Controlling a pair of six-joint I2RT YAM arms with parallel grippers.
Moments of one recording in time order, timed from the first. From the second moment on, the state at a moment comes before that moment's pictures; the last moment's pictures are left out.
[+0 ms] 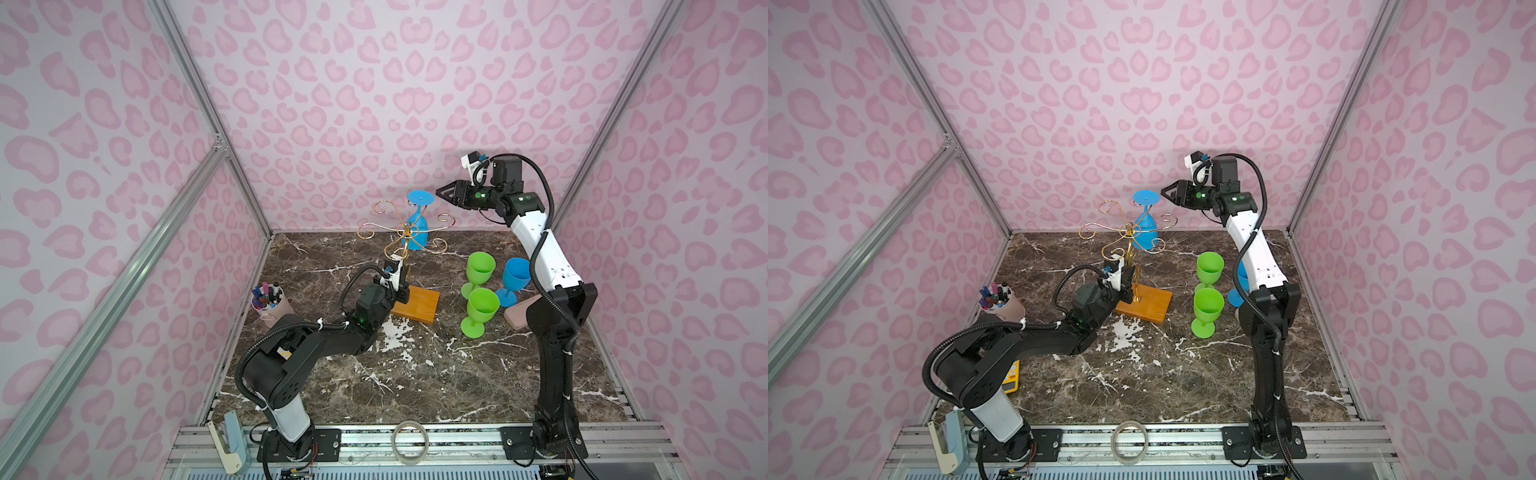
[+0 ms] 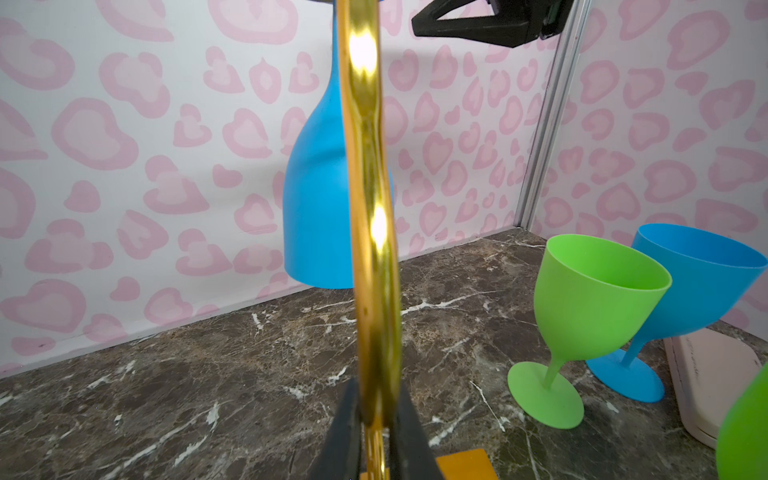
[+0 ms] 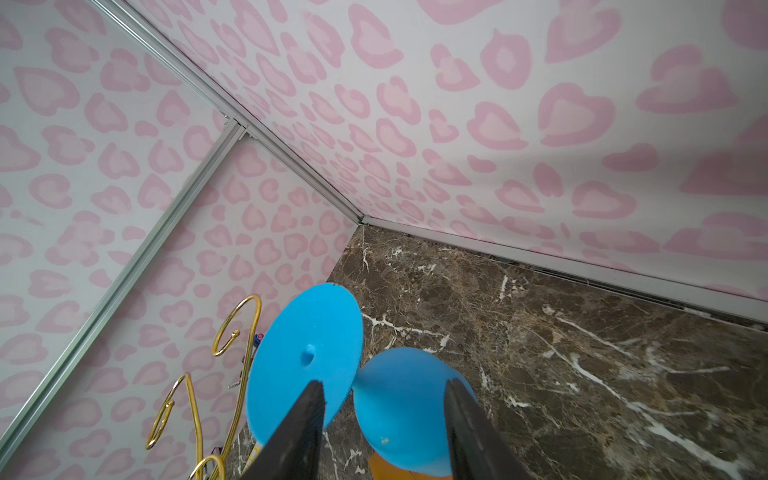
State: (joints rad) left arm -0.66 1.72 0.74 0.98 -0.15 -0.02; right arm 0.21 2.22 2.45 -0.64 -0.74 0.44
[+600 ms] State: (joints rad) left arm -0.66 1.72 0.74 0.98 -0.15 -0.02; right arm 0.22 2.29 2.50 -0.57 -0.87 0.56
